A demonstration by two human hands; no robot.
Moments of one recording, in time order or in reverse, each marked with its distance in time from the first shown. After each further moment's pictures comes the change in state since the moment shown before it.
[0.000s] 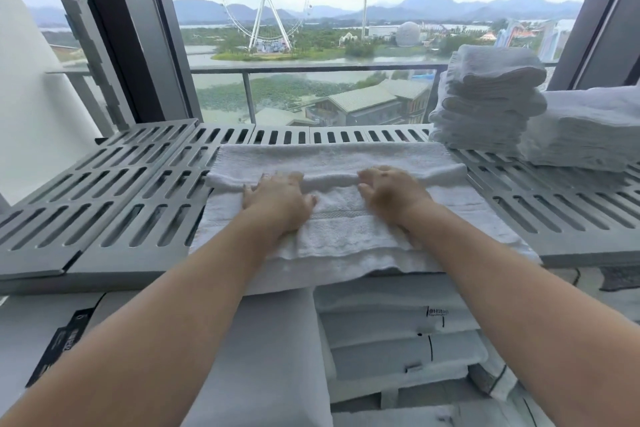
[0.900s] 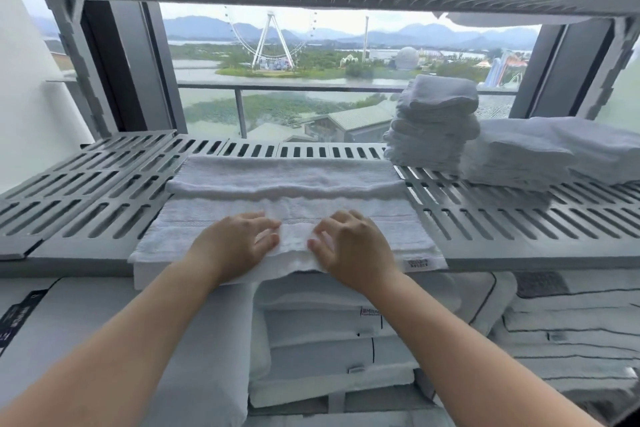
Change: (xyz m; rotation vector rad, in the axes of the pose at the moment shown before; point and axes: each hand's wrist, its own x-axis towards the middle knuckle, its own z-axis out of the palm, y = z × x) left_hand -0.085 0.019 0.015 -0.081 0.110 0.259; right_hand -0.118 0.020 -0.009 0.003 0.226 -0.286
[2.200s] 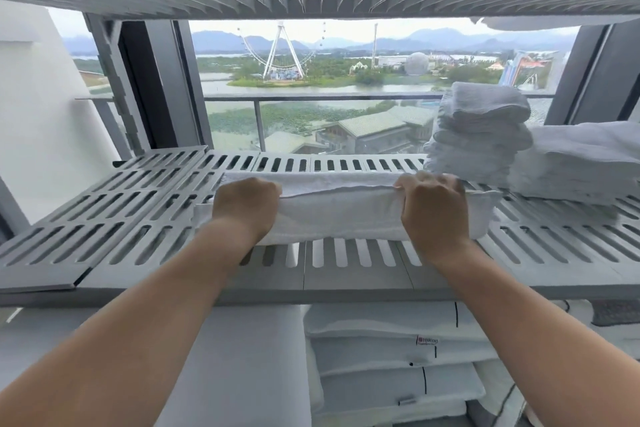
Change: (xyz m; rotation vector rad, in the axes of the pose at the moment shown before) left_hand 0.051 -0.042 -0.067 0.490 0.221 -0.046; right_hand 0.074 0.026 -0.022 -0.369 0.373 0.239
